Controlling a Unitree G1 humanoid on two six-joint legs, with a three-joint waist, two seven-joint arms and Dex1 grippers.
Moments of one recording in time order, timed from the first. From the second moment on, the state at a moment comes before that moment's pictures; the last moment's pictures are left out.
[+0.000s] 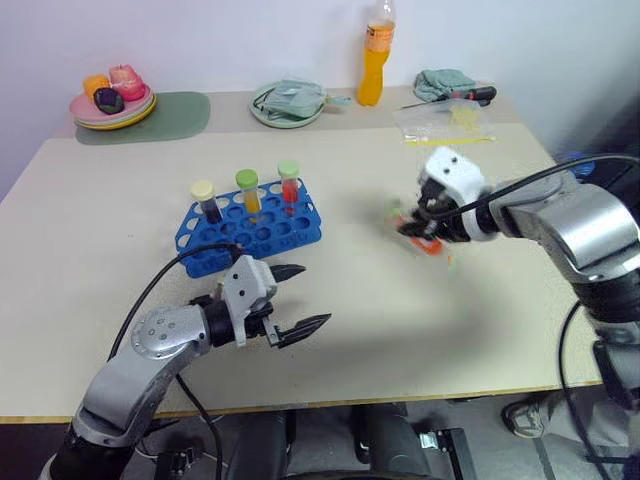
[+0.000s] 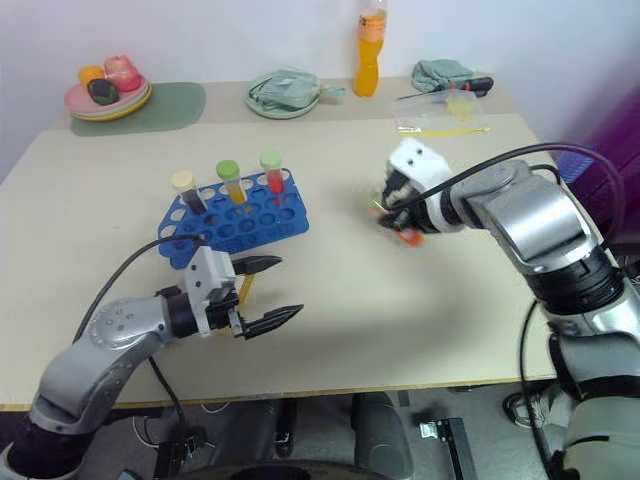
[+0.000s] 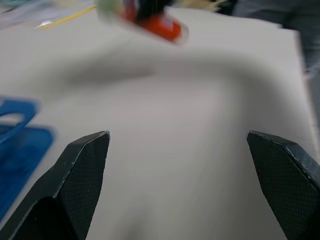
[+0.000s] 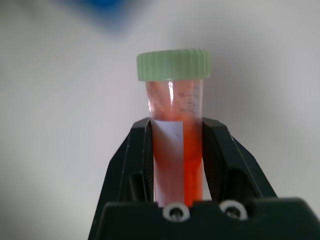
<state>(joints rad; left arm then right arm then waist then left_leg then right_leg) -0.01 0.58 -0.04 -0.60 -0.45 0.50 -0.68 -0.78 -0.70 0.17 -0.32 0.41 1.03 0.73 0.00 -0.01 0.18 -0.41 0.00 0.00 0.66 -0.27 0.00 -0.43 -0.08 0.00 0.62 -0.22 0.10</state>
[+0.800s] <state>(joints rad) 0.00 0.39 0.17 -0.50 -0.43 0.38 -0.44 -0.64 0.06 0.17 0.33 0.12 -0.02 0.31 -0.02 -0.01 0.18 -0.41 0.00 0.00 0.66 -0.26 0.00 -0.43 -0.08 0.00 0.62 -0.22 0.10</state>
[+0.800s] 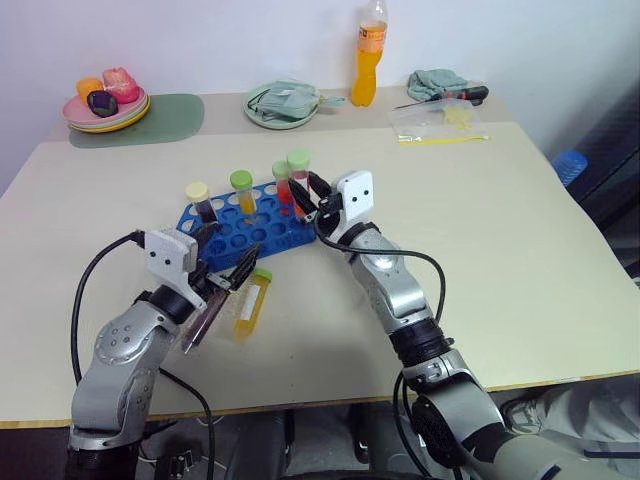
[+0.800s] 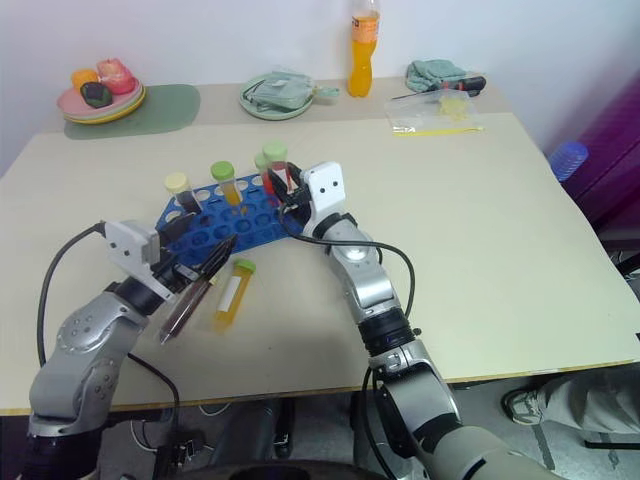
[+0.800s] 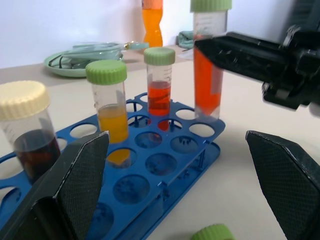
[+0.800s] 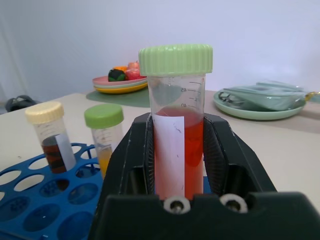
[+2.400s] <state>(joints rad) 0.03 0.87 0.41 -0.61 -0.78 0.95 -0.49 -0.48 -0.43 0.17 -0.20 0.20 0.36 0.72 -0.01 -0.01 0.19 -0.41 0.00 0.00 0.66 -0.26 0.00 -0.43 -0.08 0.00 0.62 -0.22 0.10</state>
